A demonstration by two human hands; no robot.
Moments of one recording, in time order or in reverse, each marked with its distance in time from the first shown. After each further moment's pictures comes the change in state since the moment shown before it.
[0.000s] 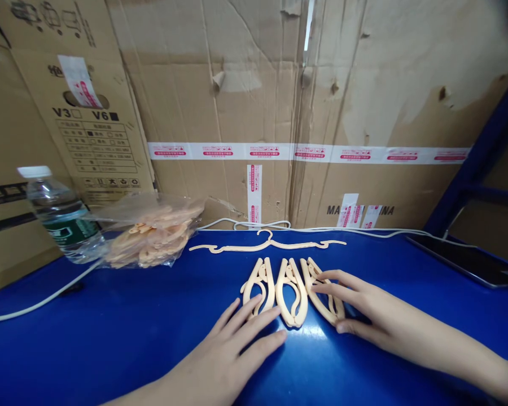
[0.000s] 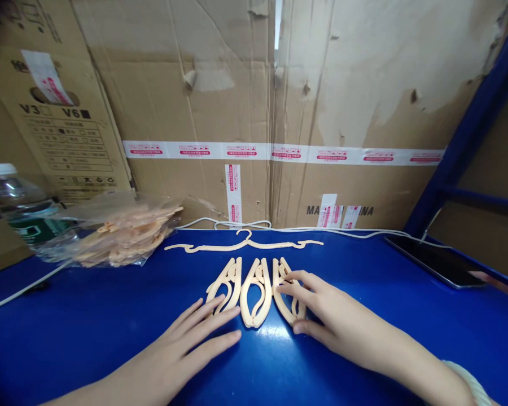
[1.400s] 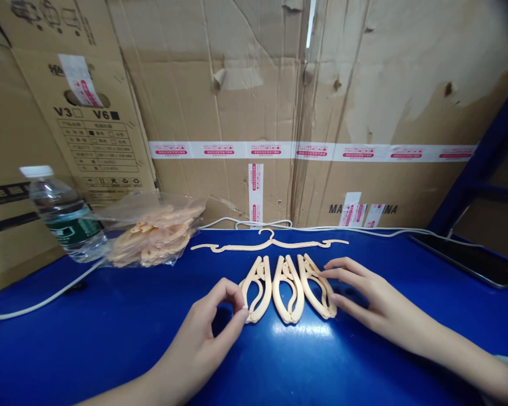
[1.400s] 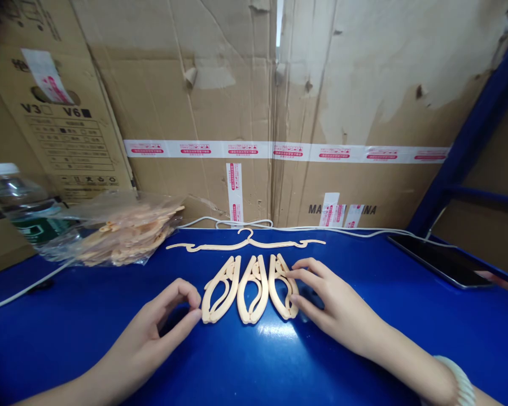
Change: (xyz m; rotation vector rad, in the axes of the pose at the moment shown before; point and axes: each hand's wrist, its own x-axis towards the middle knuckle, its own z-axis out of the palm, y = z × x) left_hand 0.013 -0.002 -0.023 -0.540 0.338 -0.447; right_hand 0.011 0.009 0.008 0.016 0.266 -0.010
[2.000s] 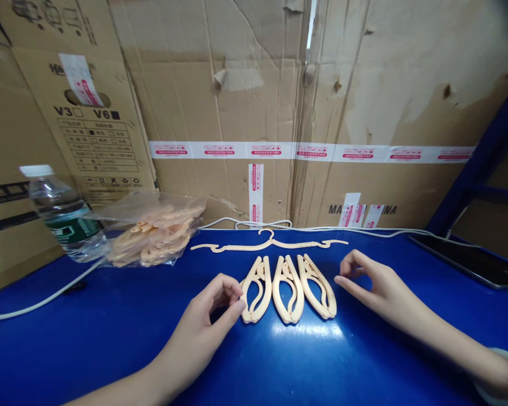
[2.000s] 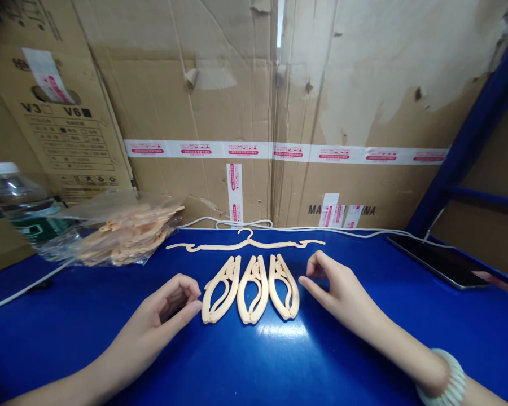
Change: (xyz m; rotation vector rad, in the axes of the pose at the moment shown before) left_hand 0.008 -0.006 -0.001 -0.166 0.044 -0.070; right_hand 0.005 0.015 0.000 0.036 0.232 0.135
